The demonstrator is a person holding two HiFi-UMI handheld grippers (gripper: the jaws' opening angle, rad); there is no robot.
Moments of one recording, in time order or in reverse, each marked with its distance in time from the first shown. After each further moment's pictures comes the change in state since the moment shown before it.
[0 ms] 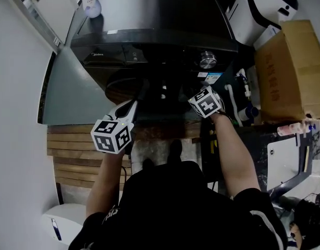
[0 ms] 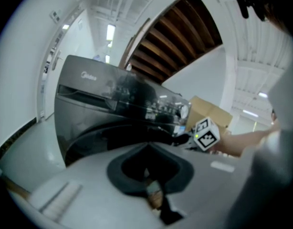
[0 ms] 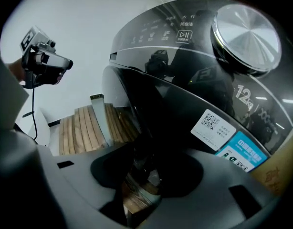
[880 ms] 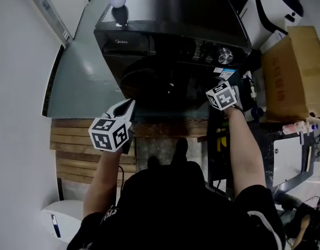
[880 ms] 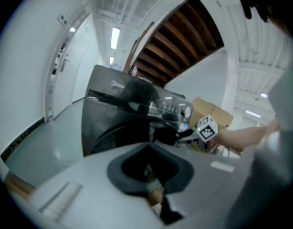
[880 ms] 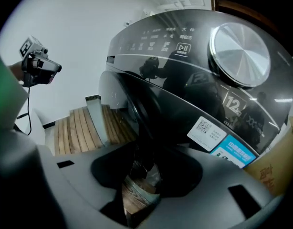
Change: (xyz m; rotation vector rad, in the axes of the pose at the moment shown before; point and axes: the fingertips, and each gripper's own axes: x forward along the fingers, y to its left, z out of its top) left arm -0.072 0.049 -0.016 -0.016 -0.011 0.034; right arm -0.010 -0.002 0.006 0.017 -0.011 -0.071
